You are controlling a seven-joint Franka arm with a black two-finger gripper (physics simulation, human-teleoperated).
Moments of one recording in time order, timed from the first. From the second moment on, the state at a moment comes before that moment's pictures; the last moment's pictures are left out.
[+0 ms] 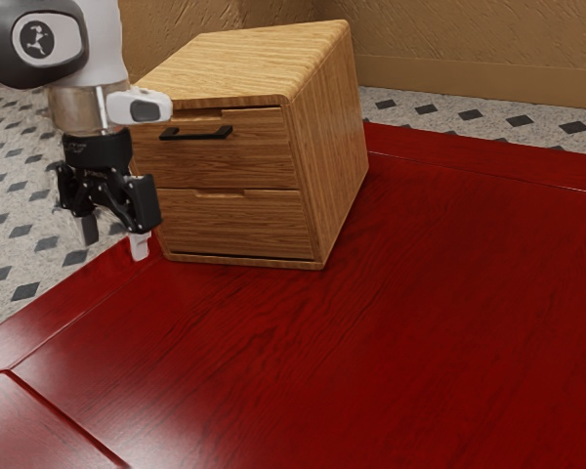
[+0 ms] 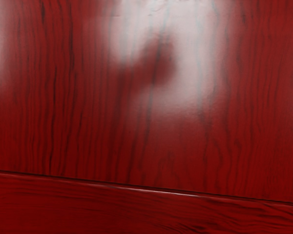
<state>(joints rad) -1.52 -0.09 1.62 -1.38 0.13 1.16 0.02</state>
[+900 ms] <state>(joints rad) -1.58 -0.16 1.89 -1.28 0.26 1.74 0.39</state>
